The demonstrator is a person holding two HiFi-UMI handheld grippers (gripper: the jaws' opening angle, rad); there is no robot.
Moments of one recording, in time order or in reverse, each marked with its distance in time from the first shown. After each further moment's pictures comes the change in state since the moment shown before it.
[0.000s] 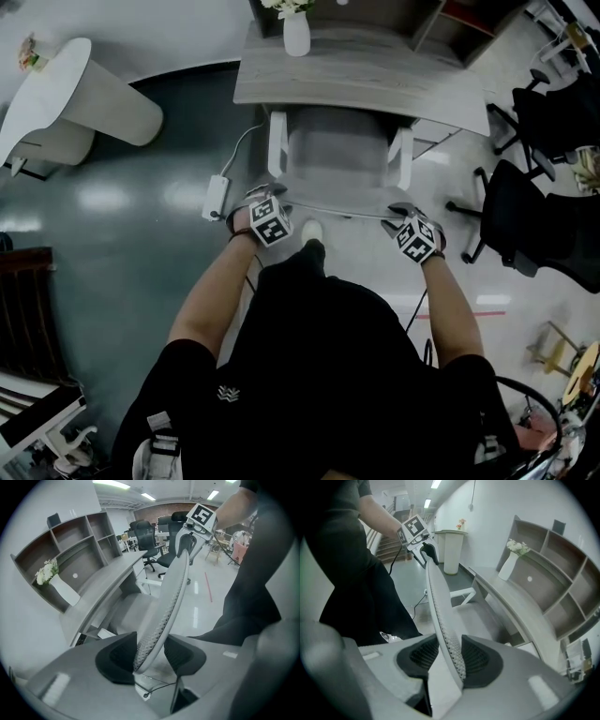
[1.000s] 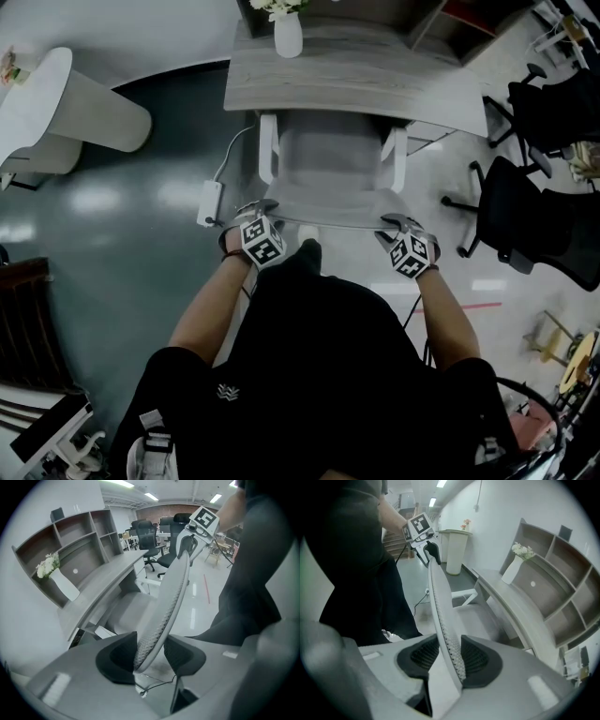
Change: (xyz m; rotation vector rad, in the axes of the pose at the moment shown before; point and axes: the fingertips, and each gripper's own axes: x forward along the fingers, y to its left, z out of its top) left arm -0.002 0.010 -0.015 -0.032 0.000 -0.033; right arm 0.011 0.000 0.016 -0.049 0.005 -0.002
